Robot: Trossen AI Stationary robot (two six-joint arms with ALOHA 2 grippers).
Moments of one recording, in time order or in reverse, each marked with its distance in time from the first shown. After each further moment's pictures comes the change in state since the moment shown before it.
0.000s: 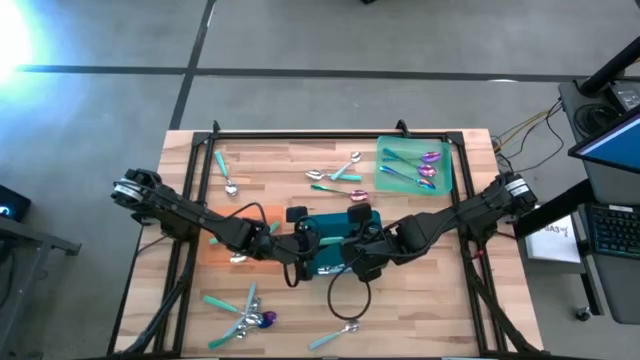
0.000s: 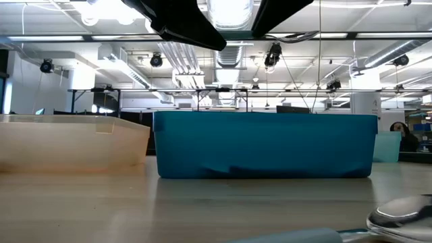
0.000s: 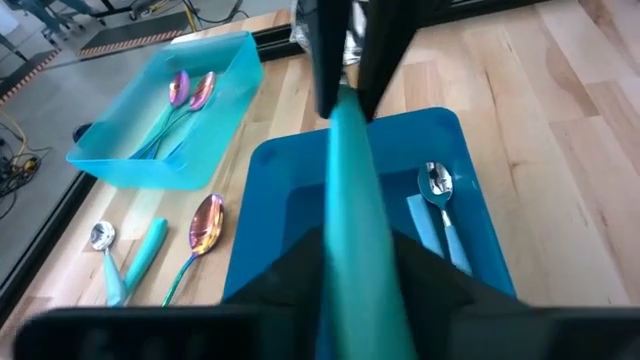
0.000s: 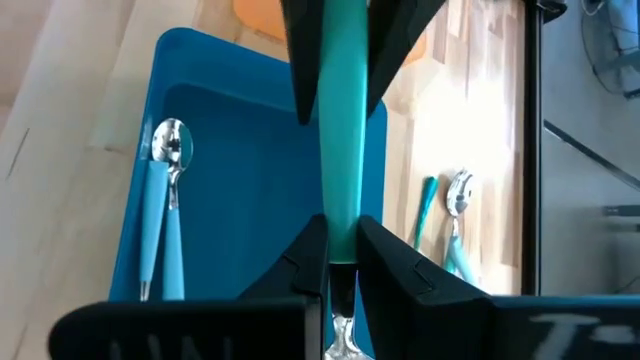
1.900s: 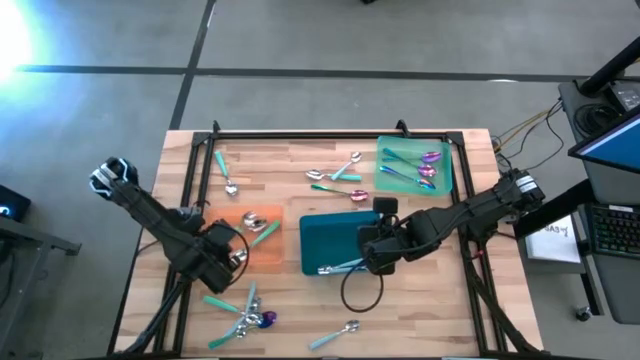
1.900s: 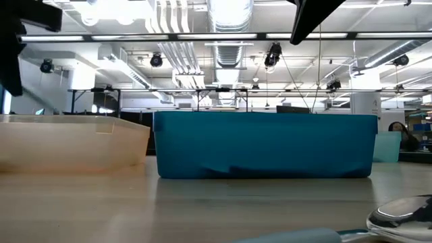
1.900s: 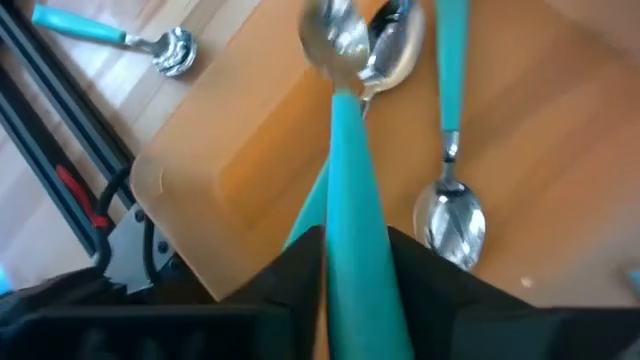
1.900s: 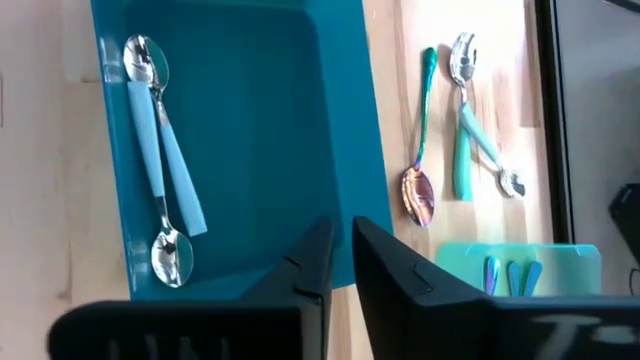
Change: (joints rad) left arm -0.399 -0.258 -0.109 -1.374 0.138 -1.514; right arm 0.002 -0.064 -0.003 -0.287 -0.011 0.359
